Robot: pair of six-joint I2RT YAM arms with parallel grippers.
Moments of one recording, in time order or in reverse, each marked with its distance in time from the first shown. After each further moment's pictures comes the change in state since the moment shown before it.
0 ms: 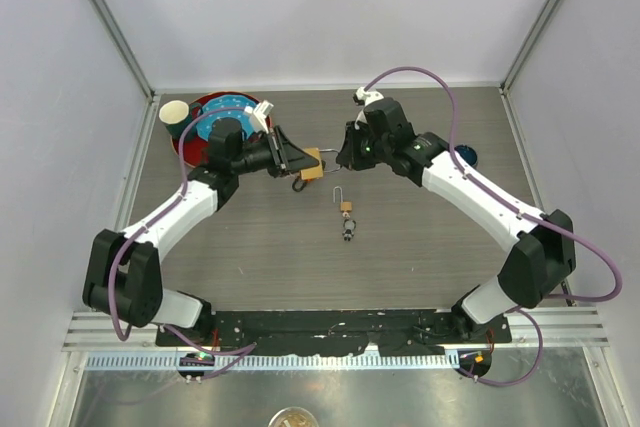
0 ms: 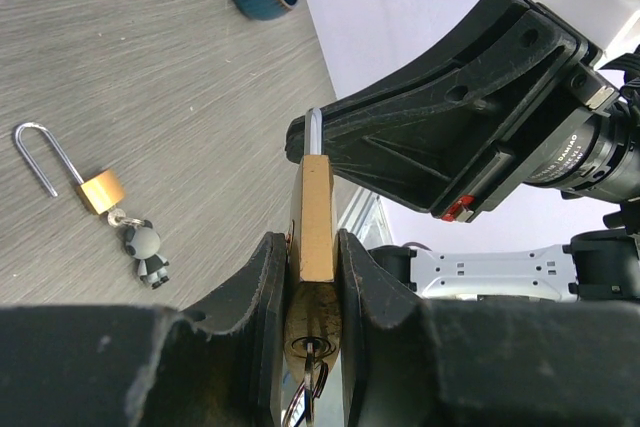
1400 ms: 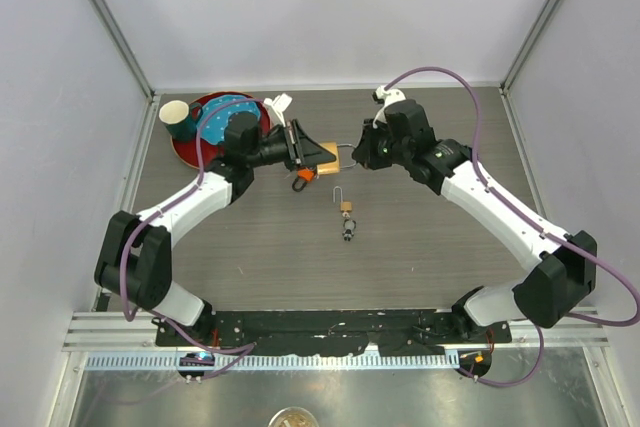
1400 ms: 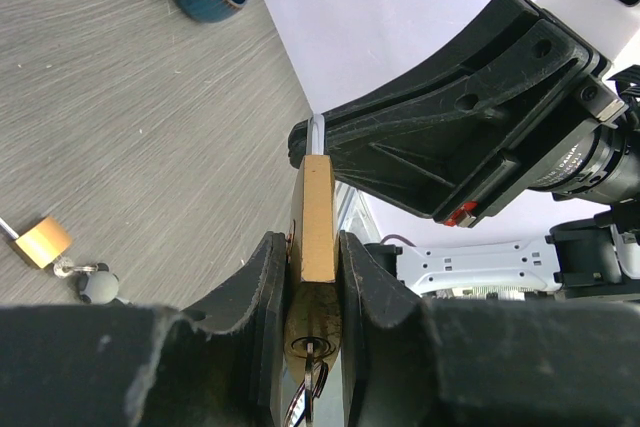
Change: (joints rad) left arm -0.087 0.120 0.076 0.130 0.016 -0.039; right arm -0.039 -0.132 -0.081 0.008 0.038 -0.032
